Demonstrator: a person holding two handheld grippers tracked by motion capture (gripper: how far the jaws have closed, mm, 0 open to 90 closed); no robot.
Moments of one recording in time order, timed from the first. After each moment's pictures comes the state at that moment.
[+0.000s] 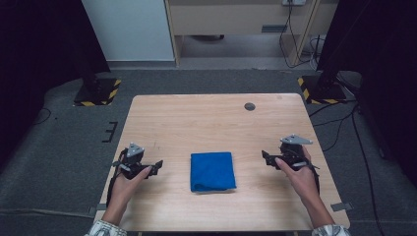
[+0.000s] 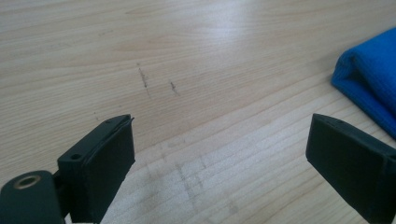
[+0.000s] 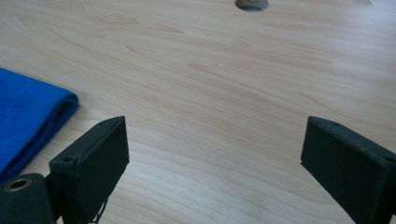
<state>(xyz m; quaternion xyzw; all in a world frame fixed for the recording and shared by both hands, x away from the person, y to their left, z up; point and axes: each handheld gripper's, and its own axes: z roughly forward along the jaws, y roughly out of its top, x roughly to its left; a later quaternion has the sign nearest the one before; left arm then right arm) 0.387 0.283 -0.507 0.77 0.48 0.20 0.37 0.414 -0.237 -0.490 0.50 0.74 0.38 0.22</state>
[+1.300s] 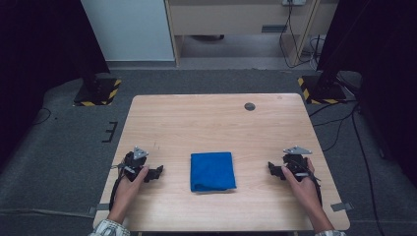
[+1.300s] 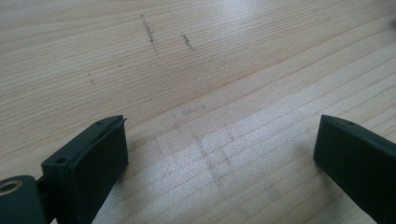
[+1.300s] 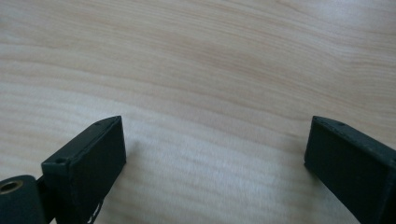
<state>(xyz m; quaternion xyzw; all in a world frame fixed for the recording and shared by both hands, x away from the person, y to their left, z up) 0.394 0.284 -0.537 0.78 0.49 0.21 0.32 0.404 -0.257 -0.539 0.53 0.75 0.32 0.23</state>
